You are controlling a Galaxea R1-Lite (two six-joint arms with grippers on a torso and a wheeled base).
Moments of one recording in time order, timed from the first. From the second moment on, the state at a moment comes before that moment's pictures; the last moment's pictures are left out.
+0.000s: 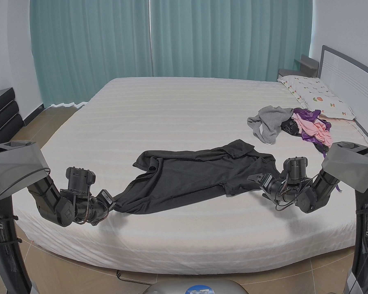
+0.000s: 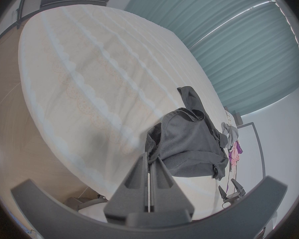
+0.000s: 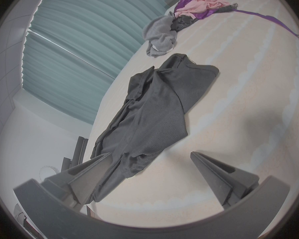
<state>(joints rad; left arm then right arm) -0.14 2.20 -0.71 -0.71 -0.12 -0.92 0.18 2.42 -0.97 -0.88 0.22 0.84</state>
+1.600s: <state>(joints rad) -0.14 2.20 -0.71 -0.71 -0.12 -0.92 0.17 2.41 -1.01 -0.82 0.20 0.86</state>
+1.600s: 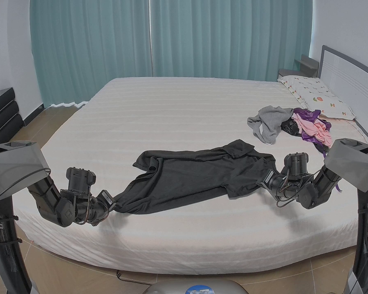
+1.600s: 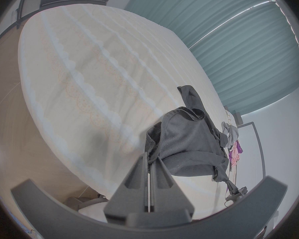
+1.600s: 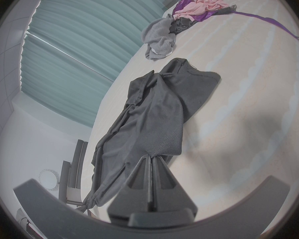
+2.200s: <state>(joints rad) -0.14 2.14 -0.66 -0.70 -0.11 -0.91 0.13 2.18 -0.76 -0.74 0.21 0.85</state>
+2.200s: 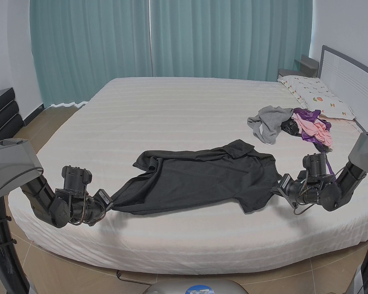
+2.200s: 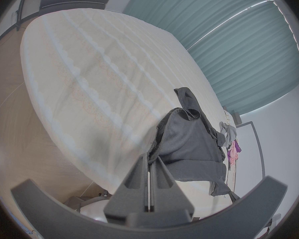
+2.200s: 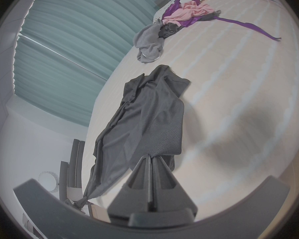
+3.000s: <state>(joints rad) -0.20 2.03 -0.59 -0.47 -0.11 -0.76 0.08 1.91 -0.30 -0.73 0.22 0.53</state>
